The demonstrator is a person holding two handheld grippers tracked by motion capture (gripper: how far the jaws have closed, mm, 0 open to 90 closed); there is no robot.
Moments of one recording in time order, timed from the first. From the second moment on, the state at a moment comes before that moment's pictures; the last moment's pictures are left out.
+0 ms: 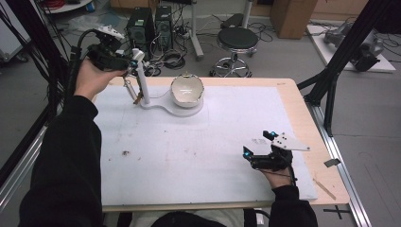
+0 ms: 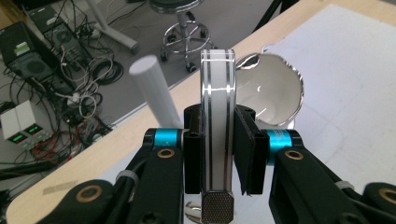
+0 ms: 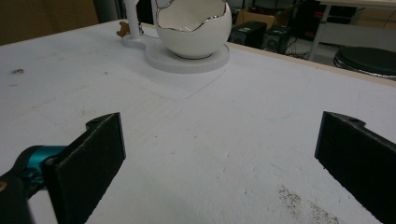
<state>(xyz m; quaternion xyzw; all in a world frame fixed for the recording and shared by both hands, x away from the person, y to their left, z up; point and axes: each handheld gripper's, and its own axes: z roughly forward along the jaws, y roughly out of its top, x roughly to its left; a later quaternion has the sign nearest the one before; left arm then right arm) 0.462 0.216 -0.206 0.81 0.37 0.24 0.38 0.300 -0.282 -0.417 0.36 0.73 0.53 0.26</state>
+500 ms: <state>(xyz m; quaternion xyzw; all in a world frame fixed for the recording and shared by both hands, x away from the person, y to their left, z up) 0.486 0.195 -0.193 0.81 0.36 0.24 0.40 0.301 -0.284 -0.417 0.36 0.73 0.53 0.25</state>
